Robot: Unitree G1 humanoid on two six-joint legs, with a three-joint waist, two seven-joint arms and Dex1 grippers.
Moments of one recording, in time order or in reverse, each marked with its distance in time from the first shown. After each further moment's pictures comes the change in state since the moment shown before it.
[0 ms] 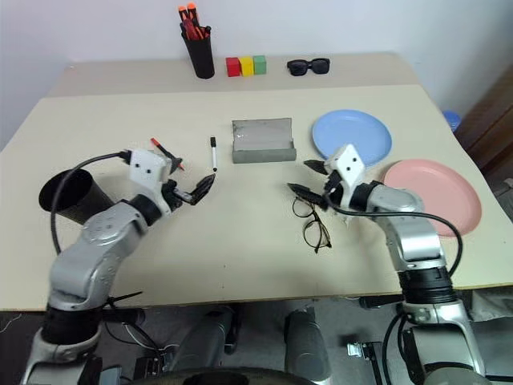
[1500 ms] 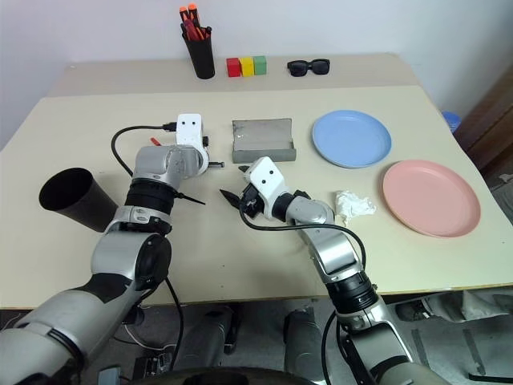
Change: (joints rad) left arm -0.810 -0.296 0.203 1.159 0.181 0.168 0.404; right arm -0.037 0.324 0.251 -0.050 -0.203 0.033 -0.272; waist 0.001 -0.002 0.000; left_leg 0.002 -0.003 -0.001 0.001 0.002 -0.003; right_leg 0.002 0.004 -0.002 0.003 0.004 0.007
